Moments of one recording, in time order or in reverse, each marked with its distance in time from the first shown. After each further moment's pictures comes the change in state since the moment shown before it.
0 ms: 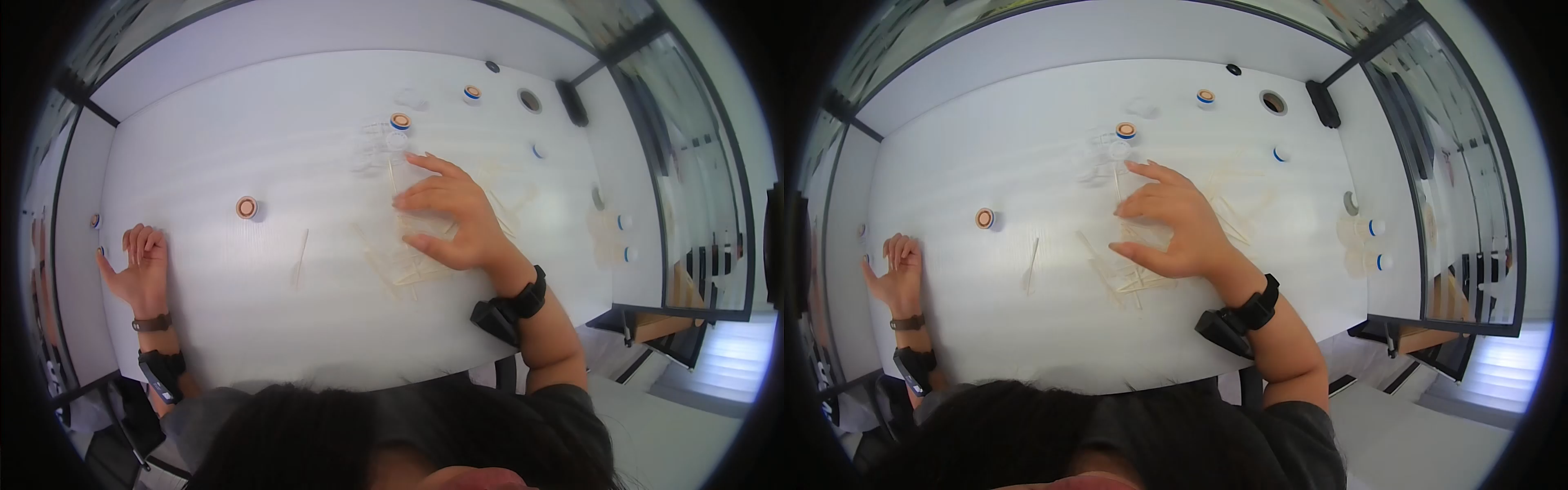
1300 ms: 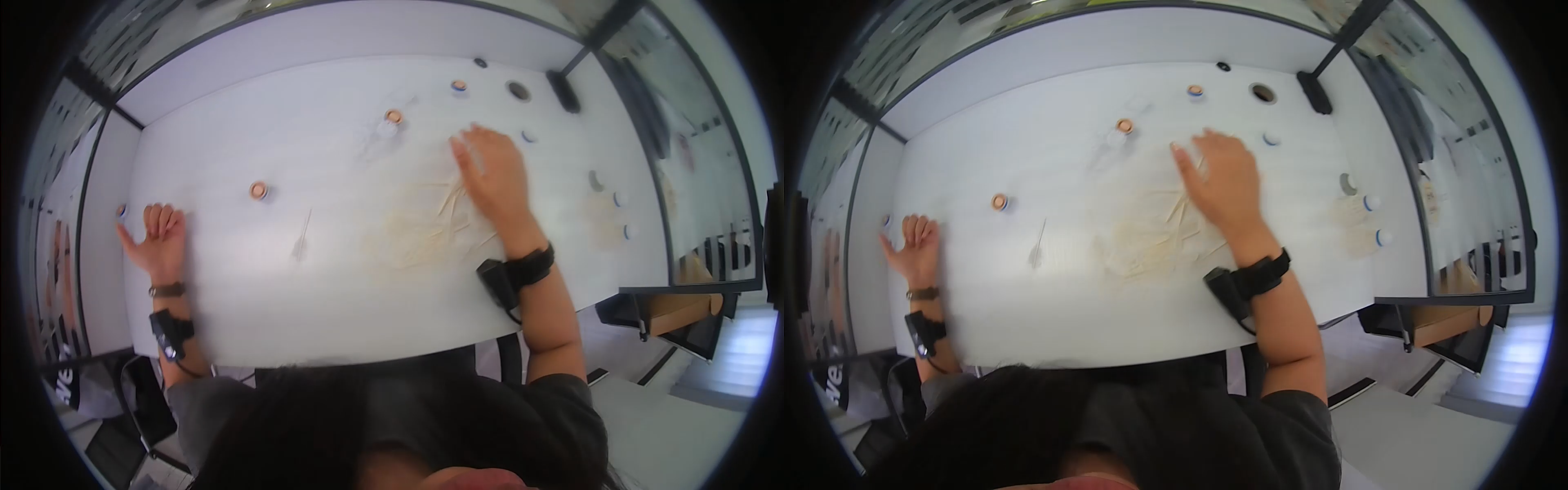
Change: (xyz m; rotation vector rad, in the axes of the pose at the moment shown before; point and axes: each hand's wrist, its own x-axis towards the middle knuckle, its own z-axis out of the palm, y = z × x) left_hand 0.011 0.009 -0.007 0.159 -0.353 -0.092; right_hand -0.022 0.024 -0.018 -0.562 0.483 0.259
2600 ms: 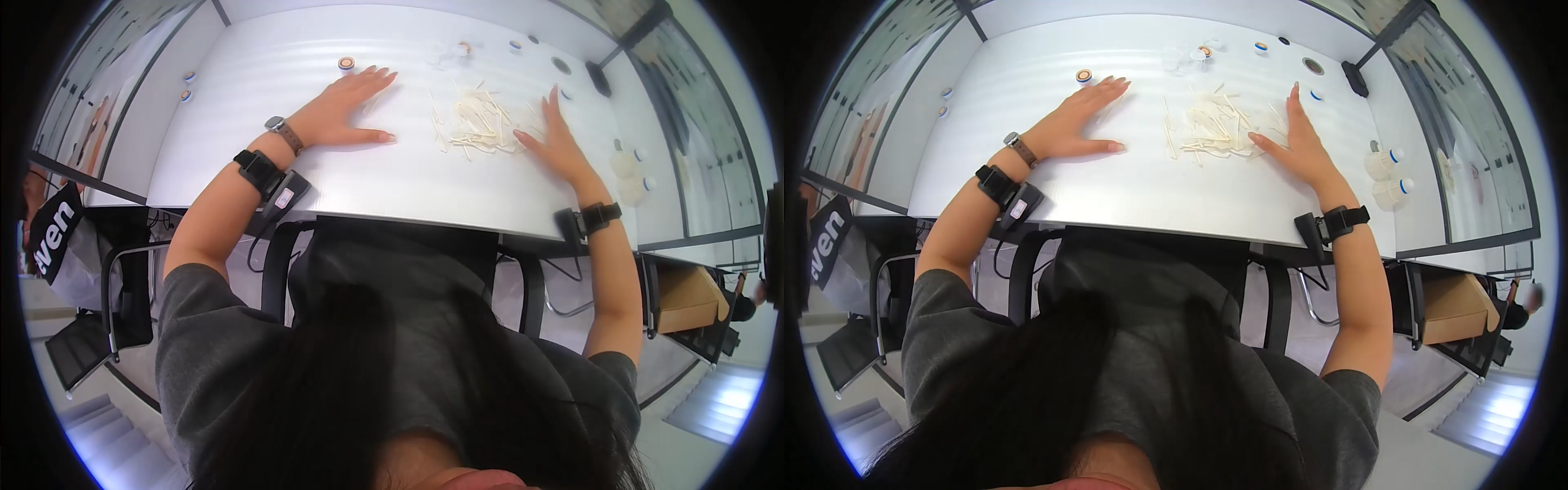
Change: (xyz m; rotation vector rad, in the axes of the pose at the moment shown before) left_hand -0.054 -0.129 0.058 2.157 -0.985 0.348; right_hand -0.067 0.019 -0.058 0.101 -0.454 0.047
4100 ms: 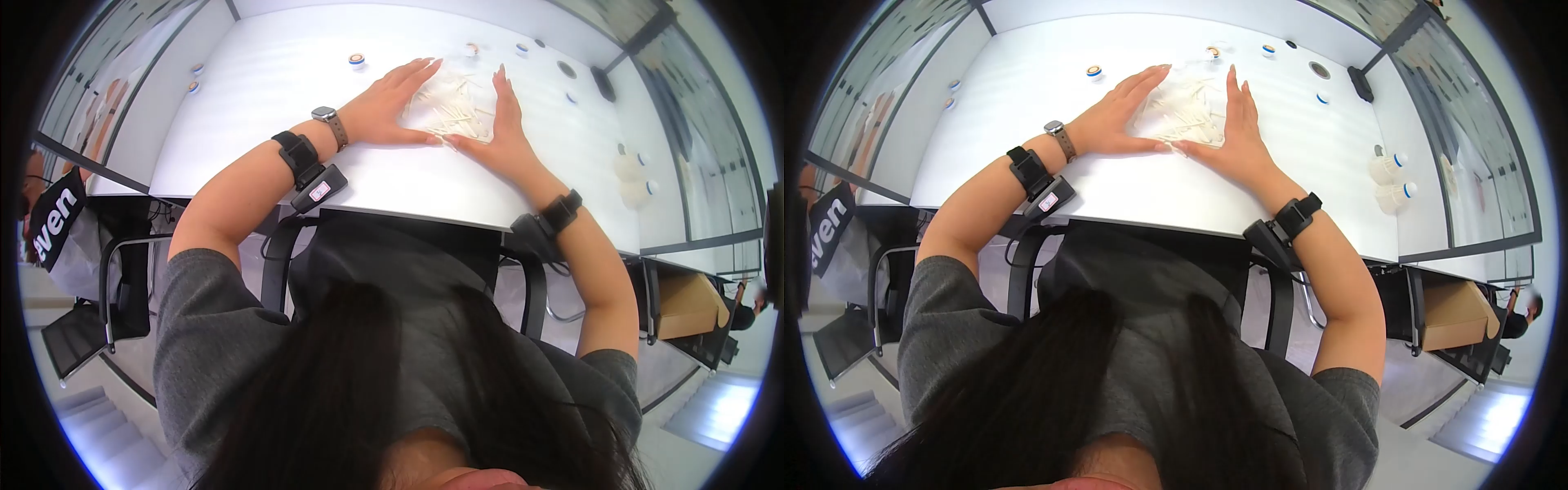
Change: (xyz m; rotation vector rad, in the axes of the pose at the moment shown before) left_hand 0.037 0.036 0.017 -0.137 0.178 0.089; right_hand 0.013 -0.087 0.056 0.102 0.107 -0.248
